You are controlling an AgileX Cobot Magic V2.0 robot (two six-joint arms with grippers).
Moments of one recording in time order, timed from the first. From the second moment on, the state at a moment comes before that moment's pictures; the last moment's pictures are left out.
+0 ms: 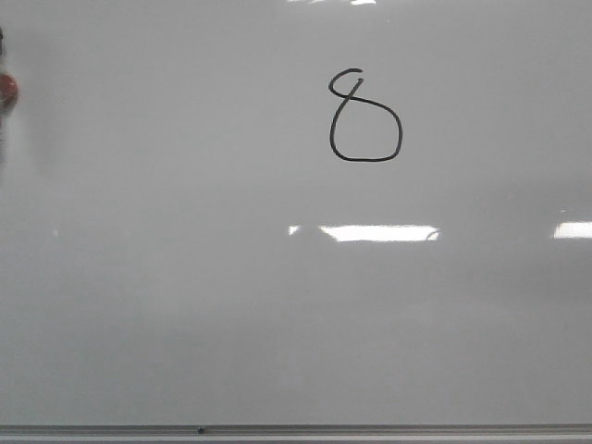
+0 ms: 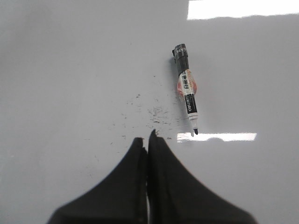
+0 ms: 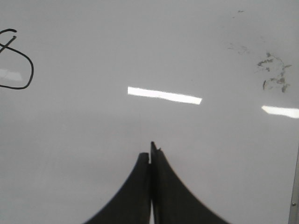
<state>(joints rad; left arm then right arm) 0.03 -0.01 0.01 -0.01 0.04 0.02 0.00 0.03 -0.12 -0.02 0.26 -0.07</state>
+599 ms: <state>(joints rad) 0.03 -0.01 0.01 -0.01 0.04 0.02 -0.03 -0.01 0.03 0.01 0.03 -0.07</state>
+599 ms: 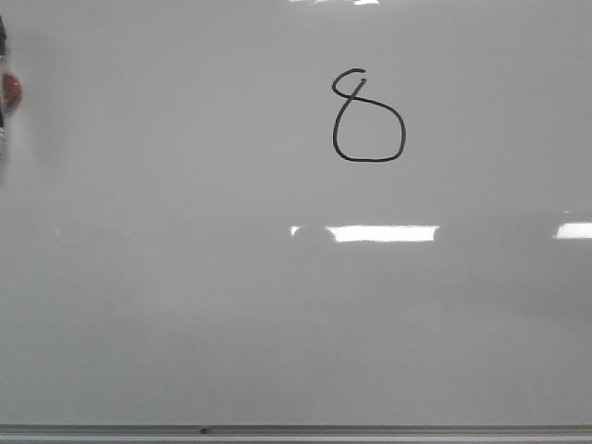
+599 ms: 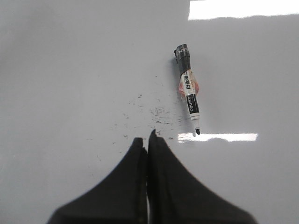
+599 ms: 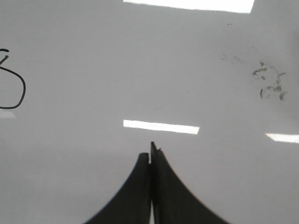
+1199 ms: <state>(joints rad) 0.03 -0.01 0.01 -0.01 0.04 0.02 0.00 -0.01 0.03 0.02 0.01 -0.07</state>
